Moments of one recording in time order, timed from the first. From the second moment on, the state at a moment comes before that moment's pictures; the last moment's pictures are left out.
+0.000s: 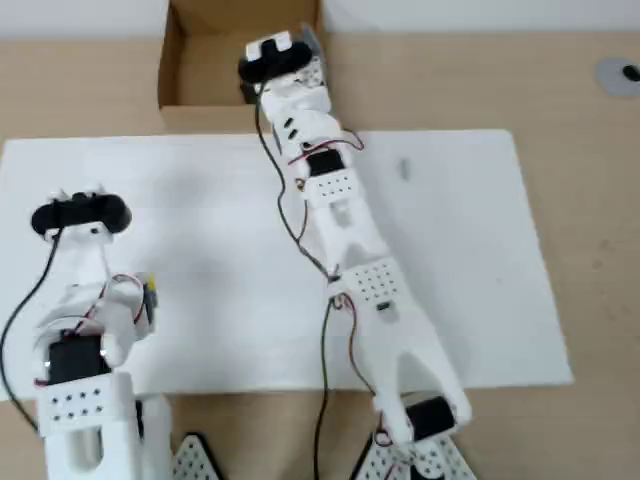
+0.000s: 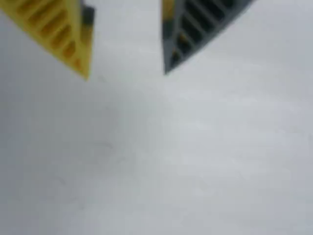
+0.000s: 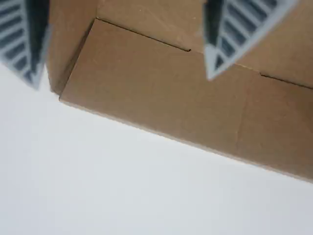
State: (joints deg) left arm -16.1 -71.5 69.8 62.8 -13.2; right arm -22.2 95.1 -91.9 3.6 4.9
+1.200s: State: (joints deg) left arm -16.1 -71.5 84.7 55.3 -8.9; right arm -19.5 29.0 -81.9 101.8 -11.3
